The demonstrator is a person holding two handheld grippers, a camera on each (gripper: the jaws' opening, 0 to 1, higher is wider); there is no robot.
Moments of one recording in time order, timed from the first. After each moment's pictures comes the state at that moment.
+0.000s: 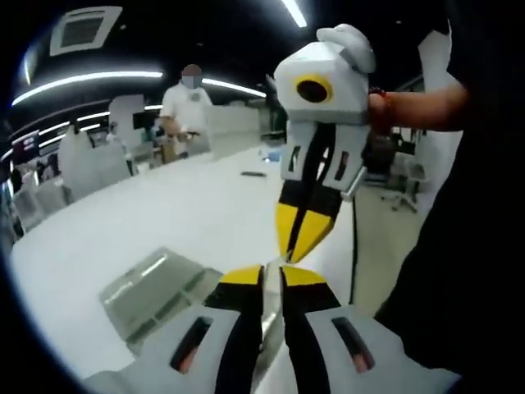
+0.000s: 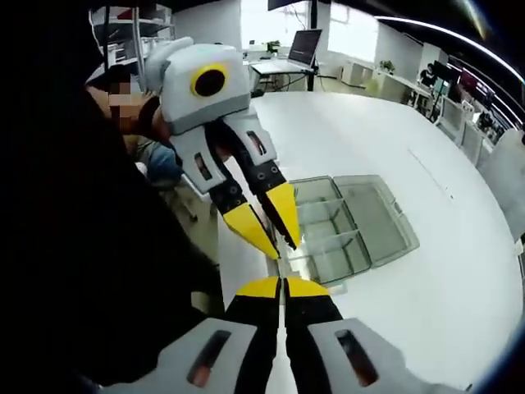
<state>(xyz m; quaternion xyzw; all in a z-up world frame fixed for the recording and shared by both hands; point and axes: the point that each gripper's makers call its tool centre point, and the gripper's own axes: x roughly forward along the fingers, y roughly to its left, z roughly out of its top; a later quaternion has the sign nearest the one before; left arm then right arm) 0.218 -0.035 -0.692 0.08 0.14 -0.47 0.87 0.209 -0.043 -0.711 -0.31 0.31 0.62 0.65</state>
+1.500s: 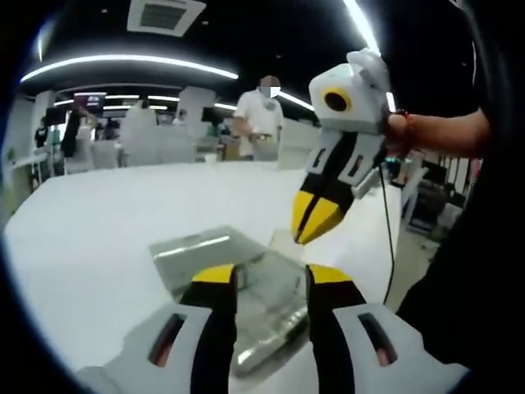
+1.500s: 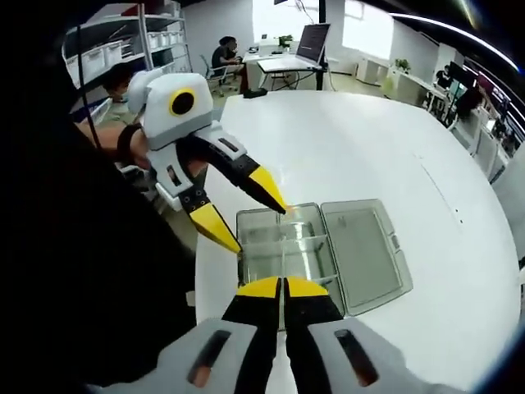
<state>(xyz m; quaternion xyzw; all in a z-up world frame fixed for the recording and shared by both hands) 0.237 0.042 -0.696 -0.03 0.14 -0.32 0.94 0.251 0.007 -0.708 -0.33 0.32 0.65 0.61</state>
